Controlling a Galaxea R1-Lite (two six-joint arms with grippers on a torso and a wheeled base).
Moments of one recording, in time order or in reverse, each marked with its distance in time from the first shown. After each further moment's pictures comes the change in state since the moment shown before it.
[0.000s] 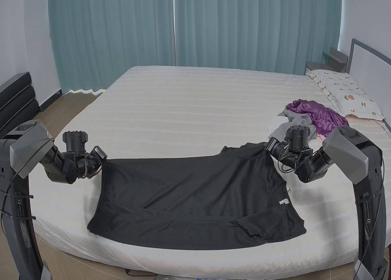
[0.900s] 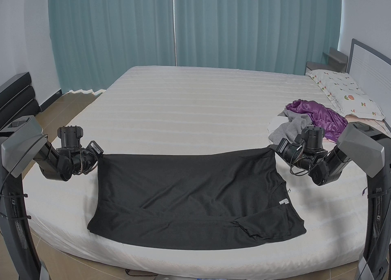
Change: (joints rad) left arm 0.009 -0.069 0.034 -0.002 -0.001 0.004; right arm -0.055 -0.133 0.234 -0.101 0.177 0.039
